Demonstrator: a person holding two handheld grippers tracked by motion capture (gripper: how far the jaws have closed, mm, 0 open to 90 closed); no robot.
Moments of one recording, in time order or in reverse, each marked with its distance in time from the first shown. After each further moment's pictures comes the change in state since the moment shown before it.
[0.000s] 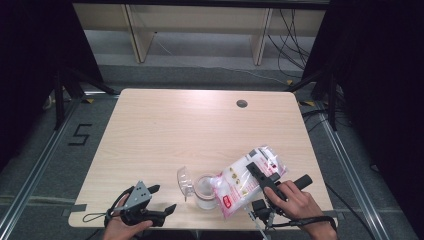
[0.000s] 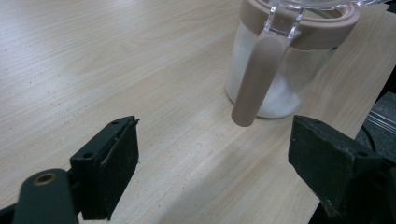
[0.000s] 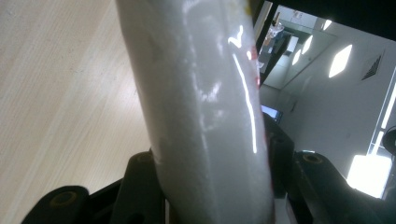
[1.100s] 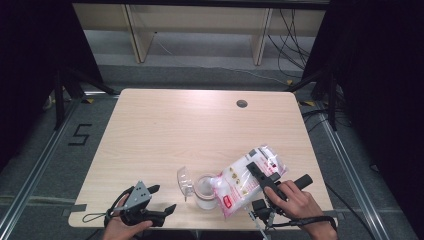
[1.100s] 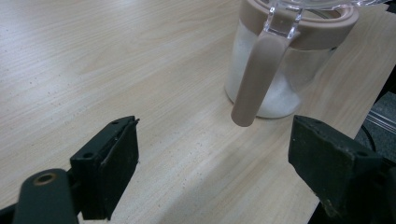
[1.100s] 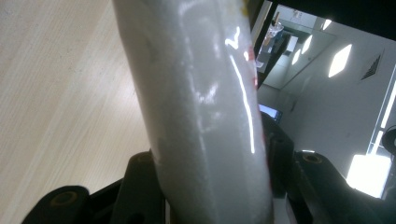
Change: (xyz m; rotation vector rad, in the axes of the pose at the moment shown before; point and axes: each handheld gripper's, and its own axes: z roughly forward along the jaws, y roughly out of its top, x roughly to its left) left arm 0.000 0.000 -0.001 0.000 0.000 0.002; right arm -0.001 -0.001 0.000 -0.001 -0.002 0.001
